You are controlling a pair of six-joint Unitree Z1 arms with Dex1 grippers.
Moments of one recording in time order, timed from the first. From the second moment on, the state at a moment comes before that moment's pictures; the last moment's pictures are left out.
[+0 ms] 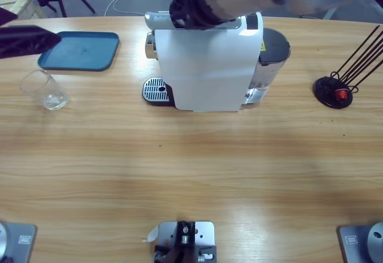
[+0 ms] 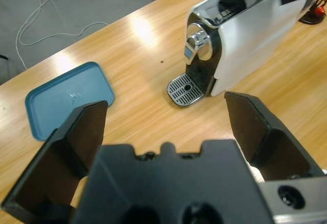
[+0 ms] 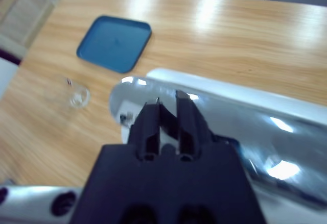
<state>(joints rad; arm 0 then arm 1) -0.96 1.16 -0.98 0.40 0.32 -0.12 0.90 1.81 -1.42 0.20 -0.20 0.49</state>
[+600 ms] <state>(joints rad) -0.65 1.22 -0.69 0.23 0.46 -0.36 0.93 1.38 -1.12 0.47 -0.06 0.41</state>
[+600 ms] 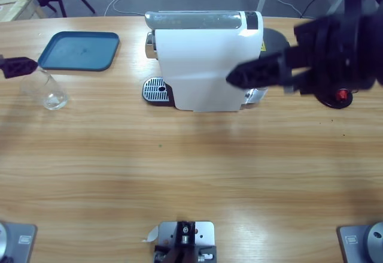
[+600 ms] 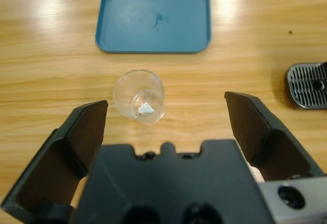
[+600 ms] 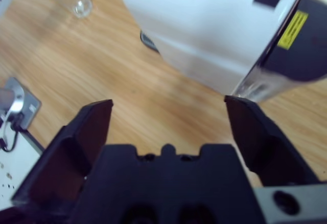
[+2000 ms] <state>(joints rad) -0.31 1.70 -0.47 -0.45 0.25 -0.16 0.94 1.46 -1.02 0.39 -0.04 0.49</state>
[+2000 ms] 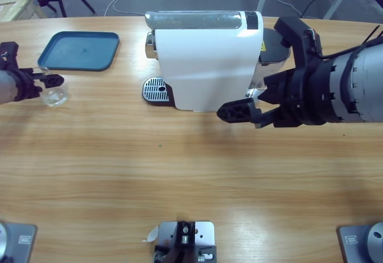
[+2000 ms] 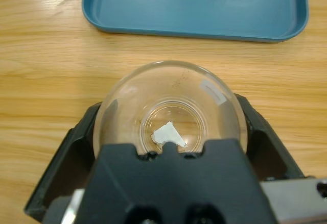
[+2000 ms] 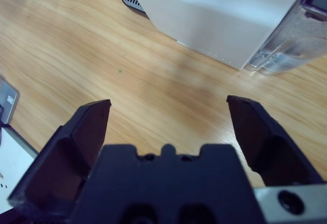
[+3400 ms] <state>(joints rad) -0.48 1.91 -0.96 -0.13 -0.56 0.67 0.94 0.96 -0.86 0.77 -0.10 0.41</state>
